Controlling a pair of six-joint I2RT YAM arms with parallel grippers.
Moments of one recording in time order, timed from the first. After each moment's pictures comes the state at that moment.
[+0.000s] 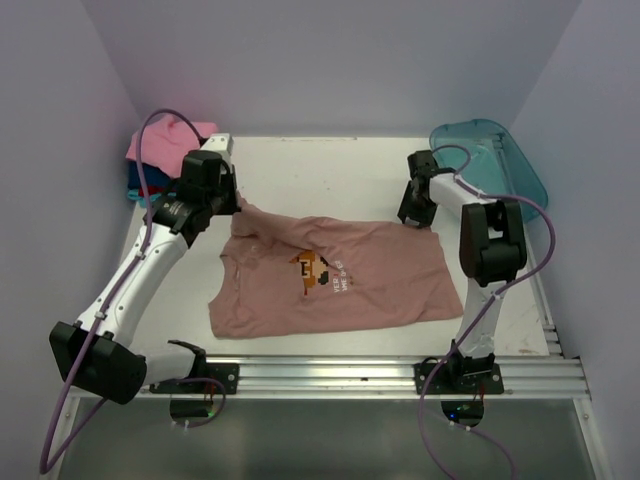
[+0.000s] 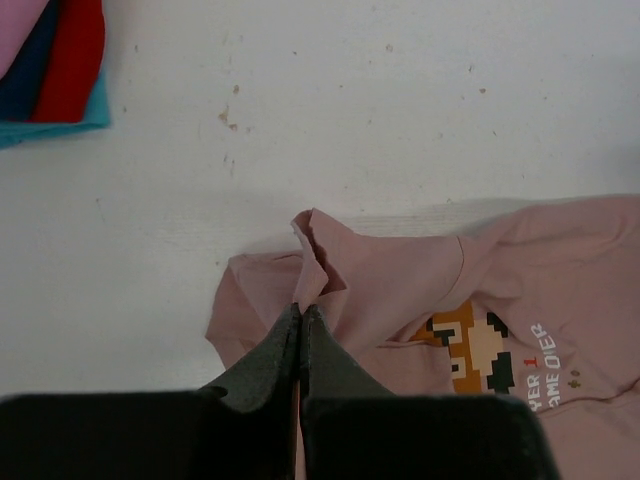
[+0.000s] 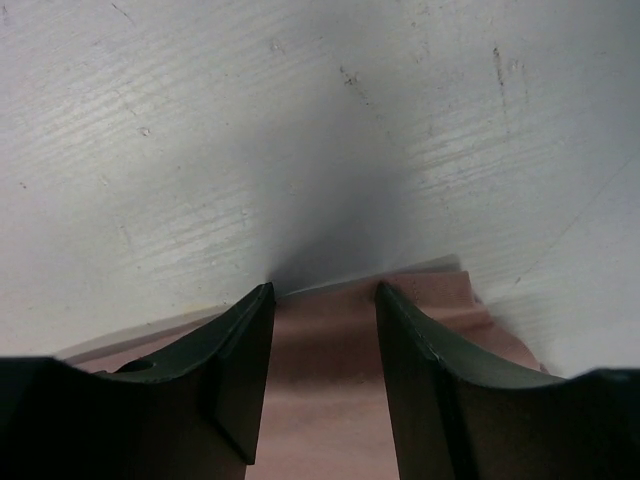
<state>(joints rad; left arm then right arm) -0.31 1.25 1.23 -0.62 -0.15 -0.26 0.16 2.05 1.47 -0.64 0.18 0.52</state>
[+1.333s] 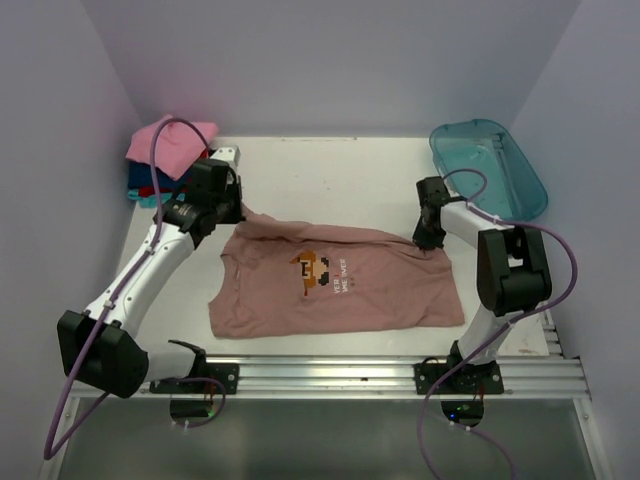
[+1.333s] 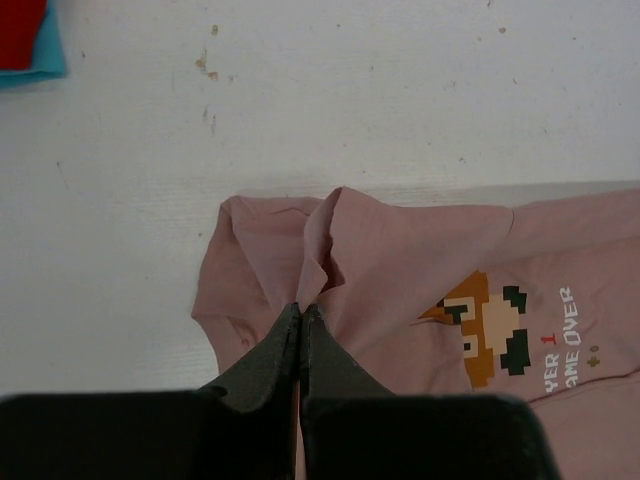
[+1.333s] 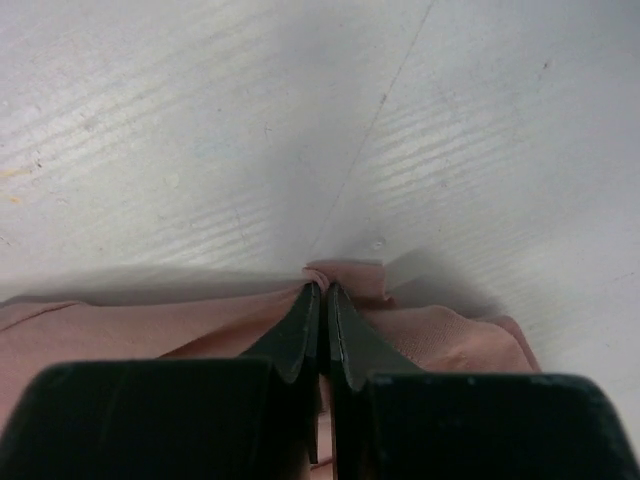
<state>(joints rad) -0.31 1.29 1.15 -0.59 -0.12 -0.26 0.16 1.77 1.08 -0.53 0.25 0.56</state>
